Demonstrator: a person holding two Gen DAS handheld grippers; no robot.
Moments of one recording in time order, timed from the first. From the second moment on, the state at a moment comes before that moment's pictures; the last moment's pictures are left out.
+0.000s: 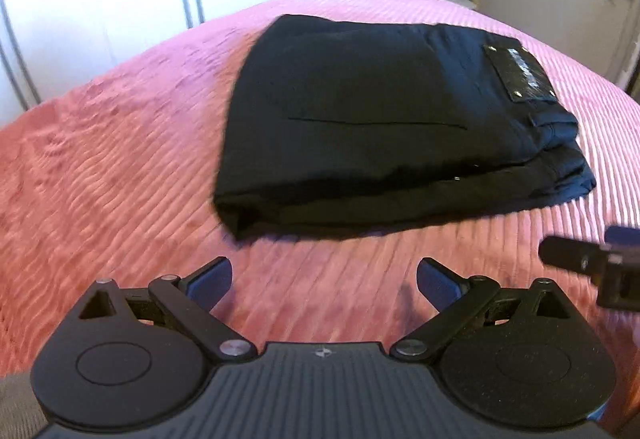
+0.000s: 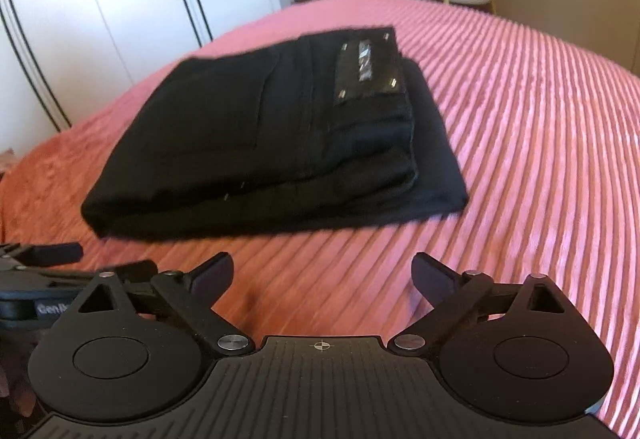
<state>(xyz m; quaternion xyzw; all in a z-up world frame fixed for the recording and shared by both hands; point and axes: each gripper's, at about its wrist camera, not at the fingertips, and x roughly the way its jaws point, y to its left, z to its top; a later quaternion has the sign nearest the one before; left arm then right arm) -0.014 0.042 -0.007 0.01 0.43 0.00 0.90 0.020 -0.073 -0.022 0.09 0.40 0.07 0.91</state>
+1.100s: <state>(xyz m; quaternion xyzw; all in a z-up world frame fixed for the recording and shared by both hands) 0.017 0.048 -0.031 -0.01 0.49 0.04 0.87 0.050 -0.048 -0.043 -0.01 0.46 0.05 0.89</state>
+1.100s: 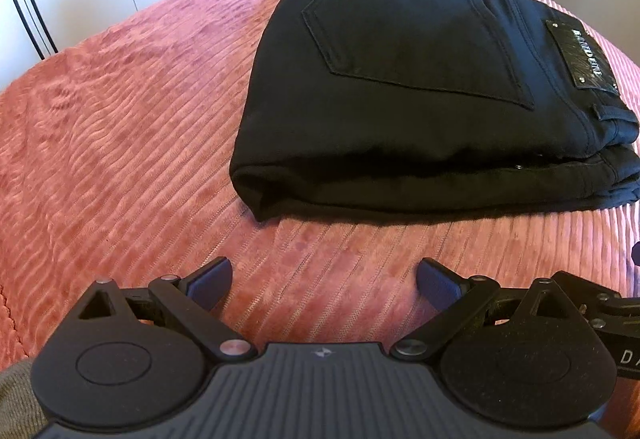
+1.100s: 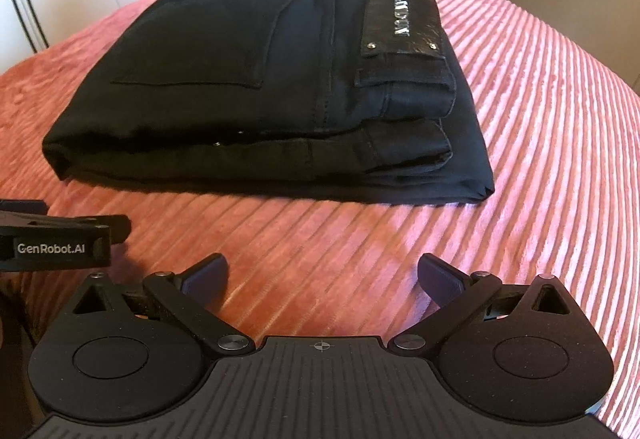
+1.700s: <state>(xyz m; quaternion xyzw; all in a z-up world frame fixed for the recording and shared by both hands) 0.015 0.044 -0.030 0.01 0.49 0.04 0.87 0.042 -0.049 -0.036 -0.01 0.44 0.04 0.90</state>
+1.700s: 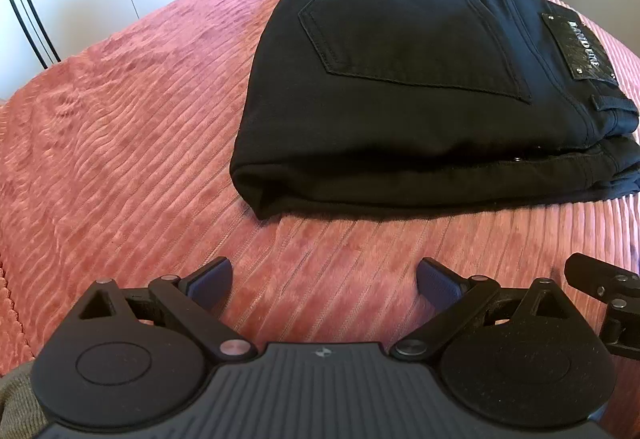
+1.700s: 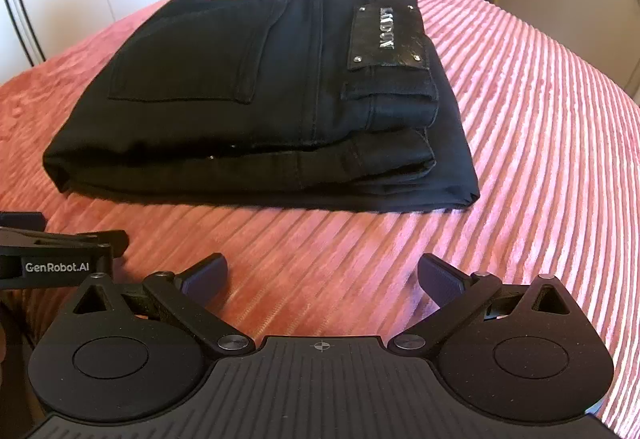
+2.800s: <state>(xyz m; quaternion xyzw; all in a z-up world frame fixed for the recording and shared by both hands) 0.017 0.045 -0.033 0.01 0.50 0.04 0.87 0.041 -0.051 -0.036 -0.01 0.44 0.03 0.90</state>
